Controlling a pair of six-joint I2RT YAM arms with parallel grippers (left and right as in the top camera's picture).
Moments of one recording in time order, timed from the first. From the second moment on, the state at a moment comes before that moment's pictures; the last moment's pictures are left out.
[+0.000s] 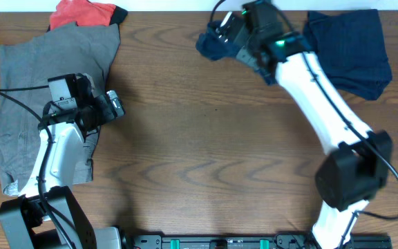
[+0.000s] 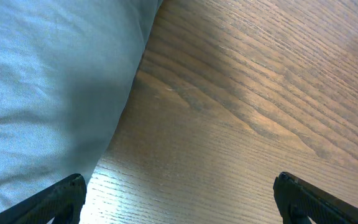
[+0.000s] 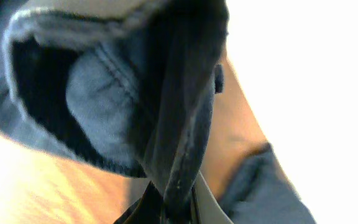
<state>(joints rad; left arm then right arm) 0.24 1.53 0.94 -0.44 0.23 -0.22 0.37 1.95 1.82 -0.70 0.21 -0.73</state>
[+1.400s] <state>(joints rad) 0.24 1.53 0.94 -0.43 0.23 -0.22 -0.31 2.07 1.82 -0.21 -0.38 -1.38</state>
